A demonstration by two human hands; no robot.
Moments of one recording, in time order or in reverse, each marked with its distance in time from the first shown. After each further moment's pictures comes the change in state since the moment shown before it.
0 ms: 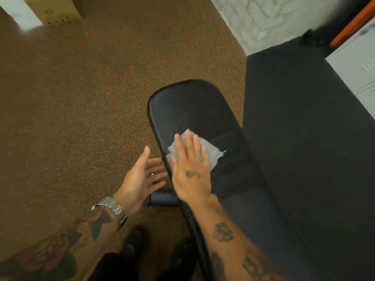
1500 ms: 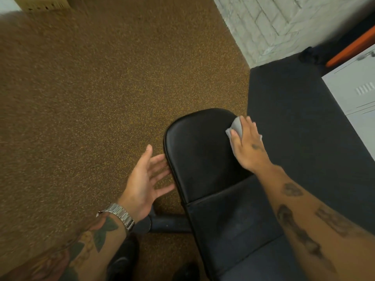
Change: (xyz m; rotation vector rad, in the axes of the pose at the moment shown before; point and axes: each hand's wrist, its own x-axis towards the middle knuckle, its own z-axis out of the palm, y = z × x) left_hand 0.072 0.095 -0.028 -0.193 -0.110 -0.024; right_hand 0.173 0.090 -0.055 0.136 -0.123 0.311
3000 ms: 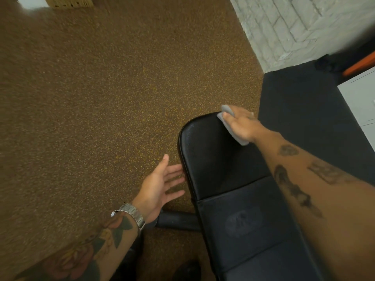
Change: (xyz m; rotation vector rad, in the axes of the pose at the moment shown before) left_hand -0.010 -0.014 -0.014 0.100 -0.011 -0.072; right_hand 0.059 -0.064 -0.019 -0.130 -0.271 -0.169
